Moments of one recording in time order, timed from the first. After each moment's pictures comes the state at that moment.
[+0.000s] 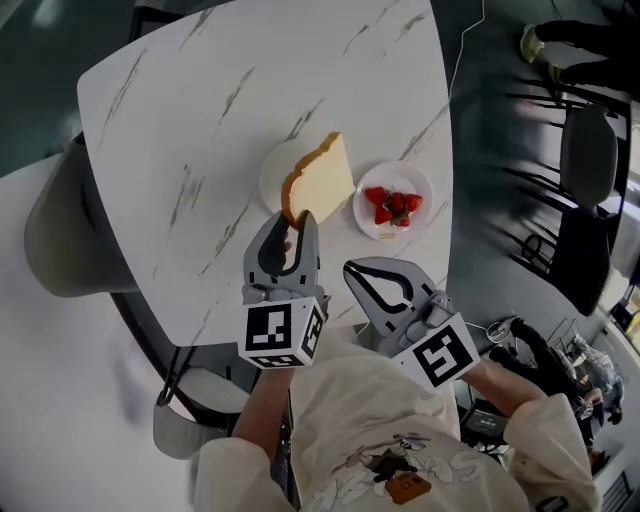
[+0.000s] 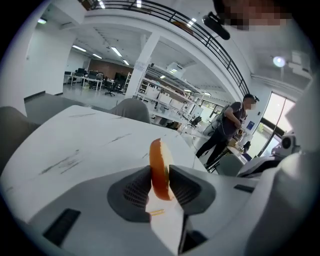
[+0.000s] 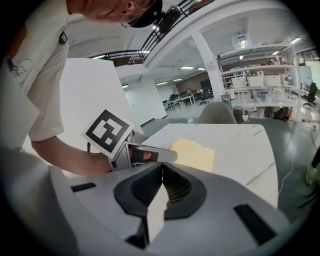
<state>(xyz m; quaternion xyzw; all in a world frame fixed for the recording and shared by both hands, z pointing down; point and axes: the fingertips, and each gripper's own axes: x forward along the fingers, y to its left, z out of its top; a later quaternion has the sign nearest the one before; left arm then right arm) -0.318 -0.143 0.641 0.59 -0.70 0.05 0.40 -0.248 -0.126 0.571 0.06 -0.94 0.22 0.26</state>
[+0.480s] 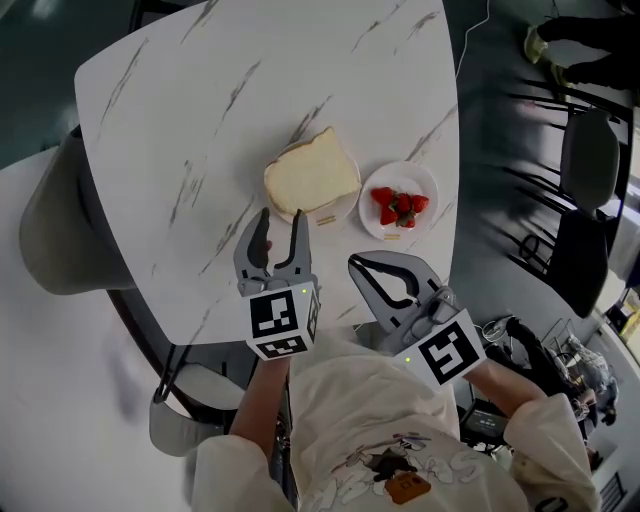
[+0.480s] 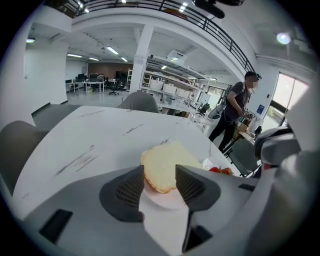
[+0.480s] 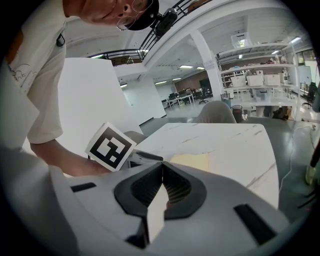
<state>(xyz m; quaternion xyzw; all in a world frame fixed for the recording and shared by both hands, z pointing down) -0.338 -0.119 0.682 0.56 -0.72 0.14 0.40 -0.255 -0.133 0.578 0.06 -0.94 0.22 0.26</state>
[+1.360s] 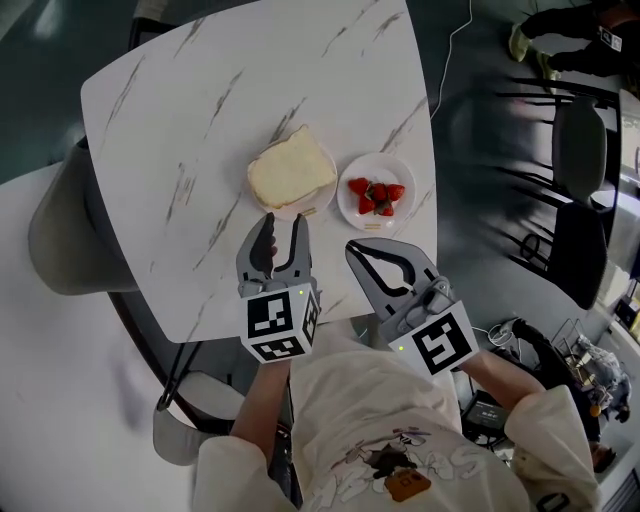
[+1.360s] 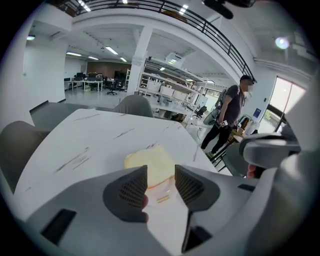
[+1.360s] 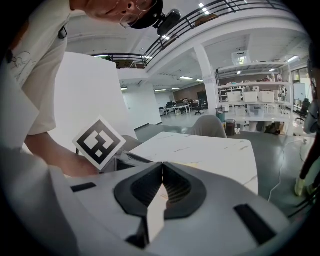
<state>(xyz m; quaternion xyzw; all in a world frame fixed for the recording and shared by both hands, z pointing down) -0.303 -0.122 0.641 0.57 -0.71 0.12 0.40 -0.228 -0.145 0.547 0.10 -0.95 0.17 0.23</state>
